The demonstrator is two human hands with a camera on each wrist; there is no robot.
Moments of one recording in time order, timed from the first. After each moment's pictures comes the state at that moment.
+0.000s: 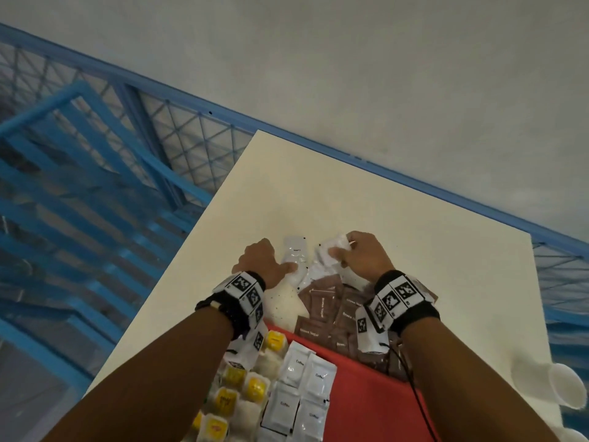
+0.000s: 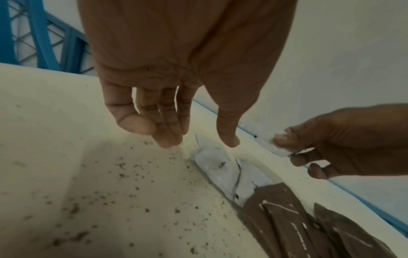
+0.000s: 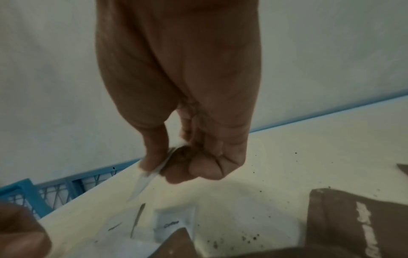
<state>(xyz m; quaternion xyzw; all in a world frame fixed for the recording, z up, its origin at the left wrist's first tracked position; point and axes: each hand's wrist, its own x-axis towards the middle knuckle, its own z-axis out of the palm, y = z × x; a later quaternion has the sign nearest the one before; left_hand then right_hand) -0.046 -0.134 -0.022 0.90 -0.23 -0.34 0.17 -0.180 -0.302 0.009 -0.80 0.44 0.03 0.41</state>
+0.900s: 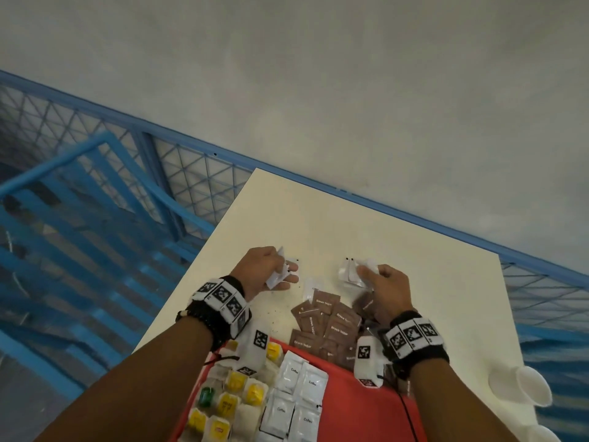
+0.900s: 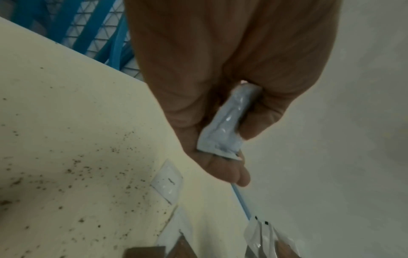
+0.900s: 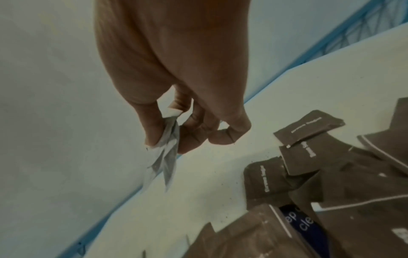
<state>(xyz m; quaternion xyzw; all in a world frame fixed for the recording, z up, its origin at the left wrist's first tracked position) -0.053 -0.117 0.062 0.63 -0.09 -0.52 0.57 -0.247 -0.288 0.043 -0.58 0.56 -0.20 0.55</state>
